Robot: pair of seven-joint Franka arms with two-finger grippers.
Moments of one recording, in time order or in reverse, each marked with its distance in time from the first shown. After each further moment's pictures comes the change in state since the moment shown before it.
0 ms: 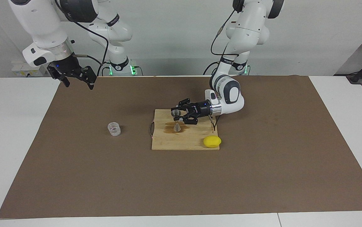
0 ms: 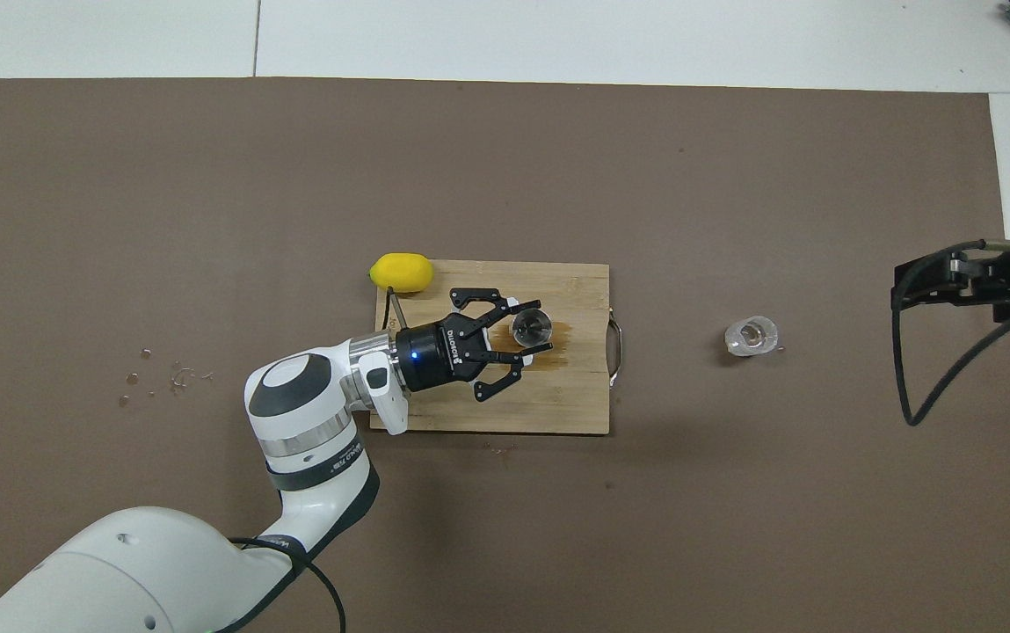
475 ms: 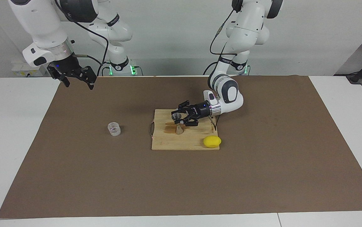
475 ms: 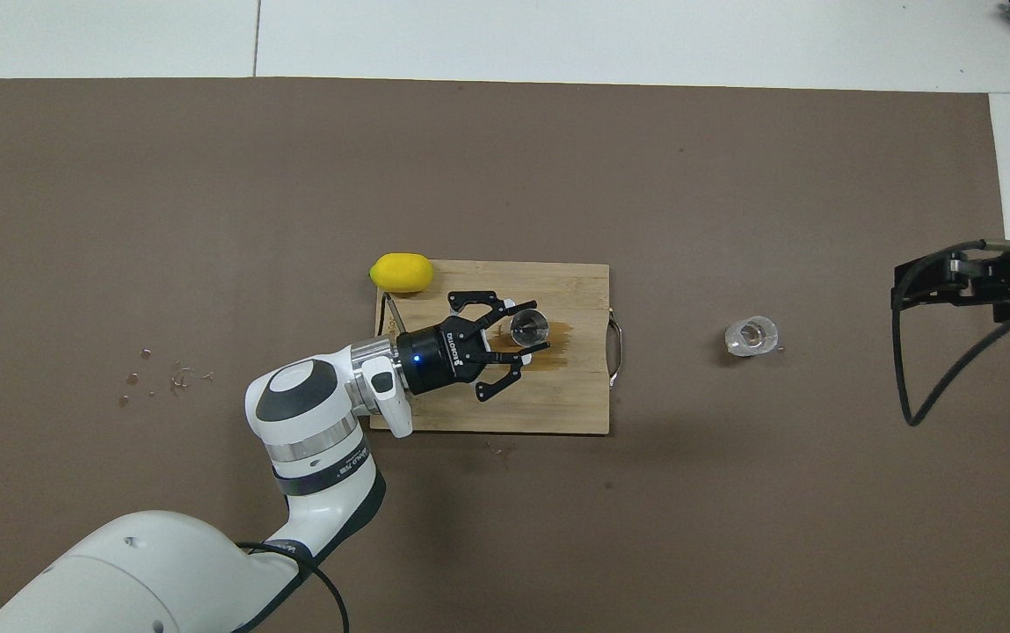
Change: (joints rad) left arm -0.011 0.000 0.002 -0.005 -0.016 0.063 0.015; right arm 0.000 0.000 0.000 0.000 0.000 0.000 0.000
